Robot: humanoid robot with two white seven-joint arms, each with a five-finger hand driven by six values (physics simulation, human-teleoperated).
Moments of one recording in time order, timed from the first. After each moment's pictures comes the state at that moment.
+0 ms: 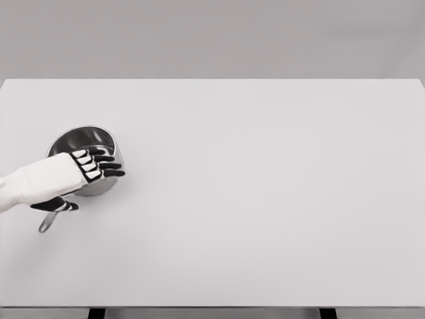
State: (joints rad) left arm -0.07 1.06 -0.30 -1.77 -0.43 -0.61 -0.20; right arm 0.06 0.00 -0.08 0.05 -0.27 -0.07 0.21
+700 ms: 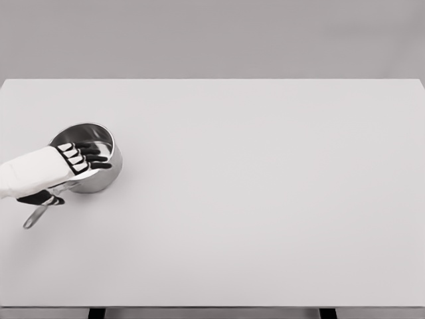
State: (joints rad) left arm -0.07 1.08 -0.28 -1.73 -0.43 -0.61 -0.20; right arm 0.06 0.00 -0.08 0.05 -0.27 -0.07 0.21
